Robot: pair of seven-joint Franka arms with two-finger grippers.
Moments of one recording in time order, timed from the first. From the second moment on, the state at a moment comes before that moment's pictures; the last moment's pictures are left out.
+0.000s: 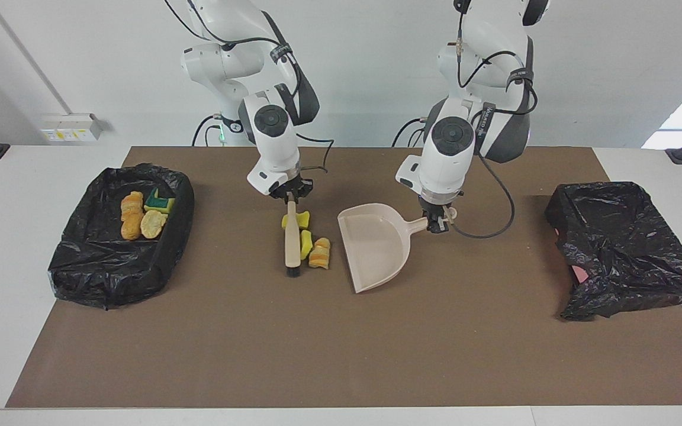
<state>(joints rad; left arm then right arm) -0.49 0.26 0.00 -1.75 0.05 1.83 0.95 0.24 0.05 0.22 -2.25 0.09 2.17 0.36</state>
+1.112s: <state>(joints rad) -0.58 0.11 0.00 -2.09 0.06 2.15 0.89 0.25 -0.02 0.25 -2.13 0.39 2.14 0.28</state>
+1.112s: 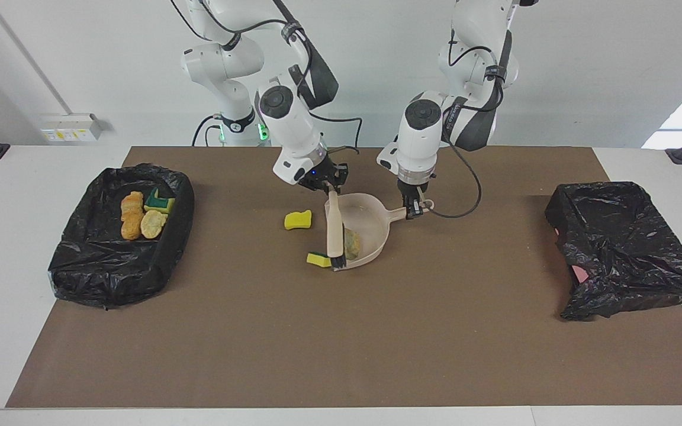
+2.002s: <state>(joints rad) -0.61 0.08 -0.01 -2.11 0.06 2.15 0.89 0.16 -0.06 0.25 -2.33 0.09 1.95 0.31</state>
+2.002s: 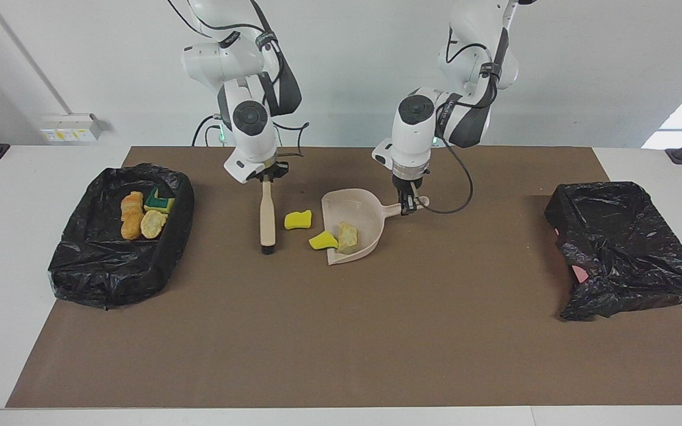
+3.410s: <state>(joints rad) -0.40 0.08 0.01 -2.06 0.01 2.13 1.08 0.38 -0.12 0.26 -2.19 0.31 1.92 0.62</state>
